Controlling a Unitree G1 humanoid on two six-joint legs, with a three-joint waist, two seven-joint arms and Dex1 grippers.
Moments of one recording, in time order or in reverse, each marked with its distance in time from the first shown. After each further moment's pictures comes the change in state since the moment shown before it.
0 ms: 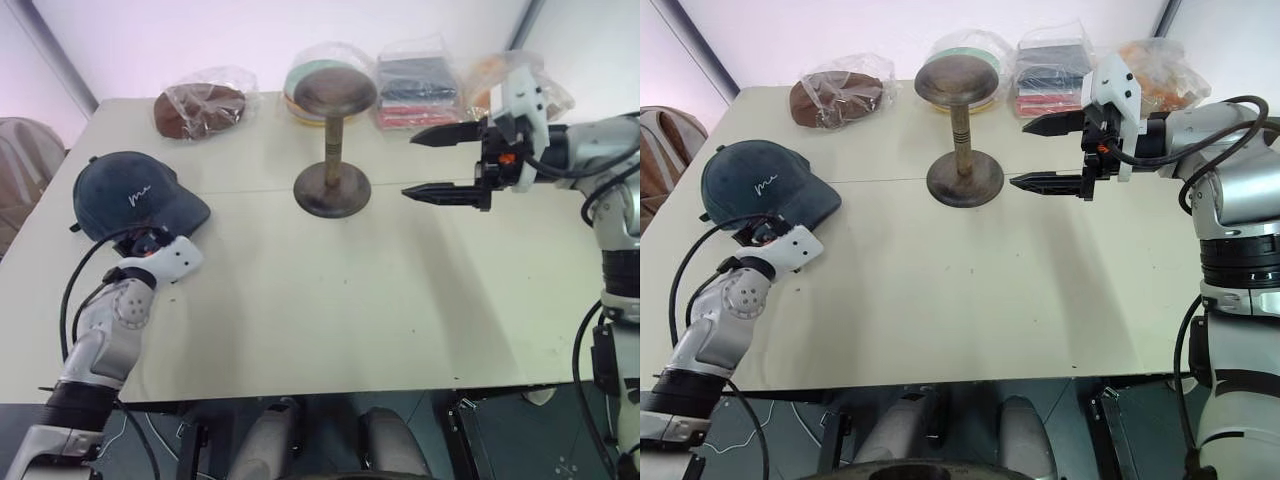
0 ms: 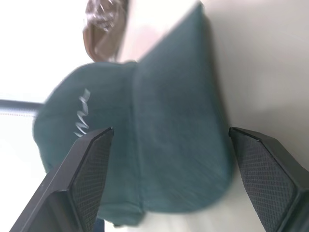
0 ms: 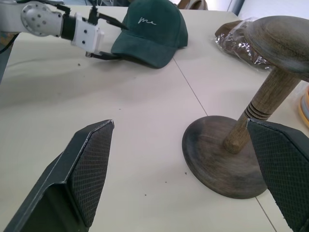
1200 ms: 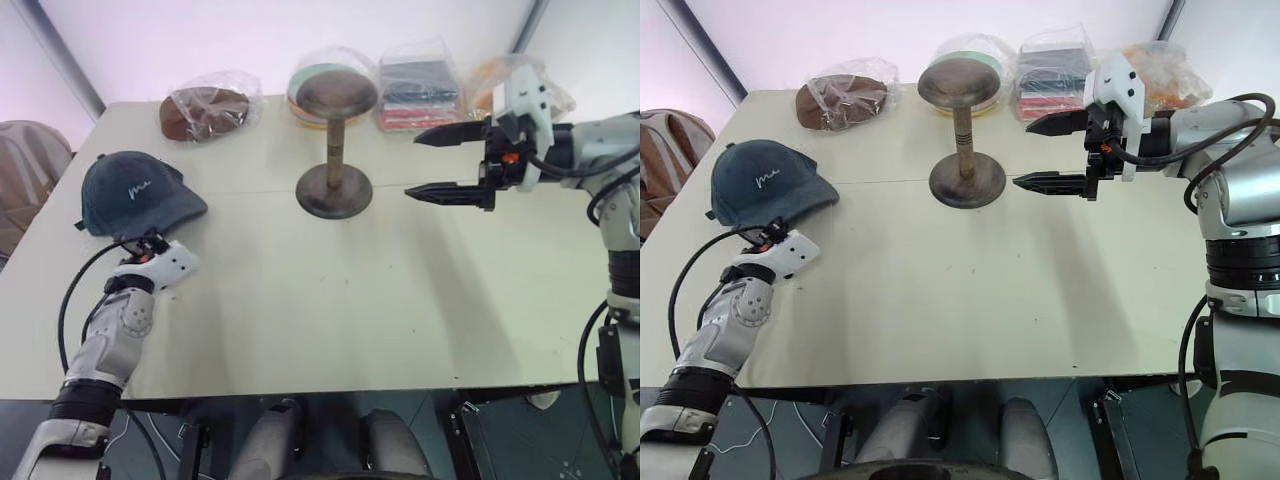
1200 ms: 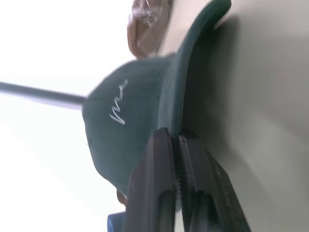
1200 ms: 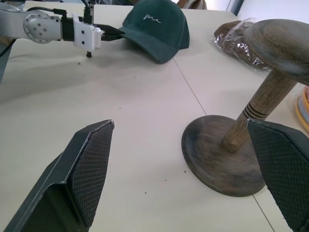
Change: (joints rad) left arm -0.051 -0.014 0.008 0.222 0.021 -0.166 0.225; right arm 0.001 -0.018 -0.001 -0.020 0.001 0.015 -0.007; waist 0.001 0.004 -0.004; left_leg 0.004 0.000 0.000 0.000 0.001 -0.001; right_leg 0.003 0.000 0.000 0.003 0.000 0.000
